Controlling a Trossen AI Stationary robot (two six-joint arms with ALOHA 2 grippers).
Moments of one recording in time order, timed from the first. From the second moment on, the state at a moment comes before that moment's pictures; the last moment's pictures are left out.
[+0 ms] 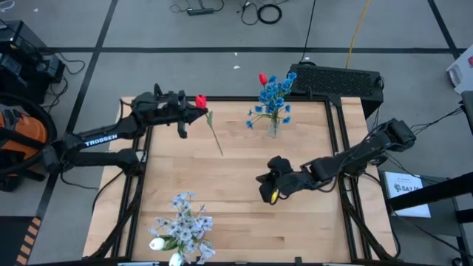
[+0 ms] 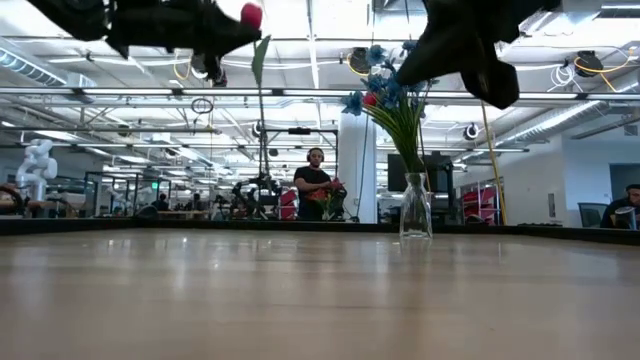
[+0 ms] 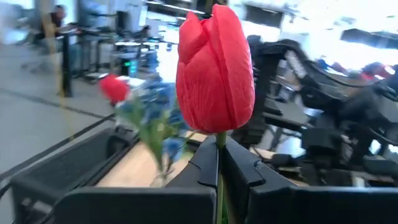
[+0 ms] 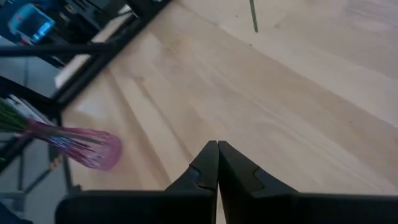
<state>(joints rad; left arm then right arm) 0.54 0.96 0.62 0.41 0.43 -0.21 0.39 1.43 0.93 -0.22 0.47 1.05</state>
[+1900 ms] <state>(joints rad) 0.16 1.15 0.78 0.53 0.38 -0.07 0.20 1.52 1.24 0.09 0.57 0.14</state>
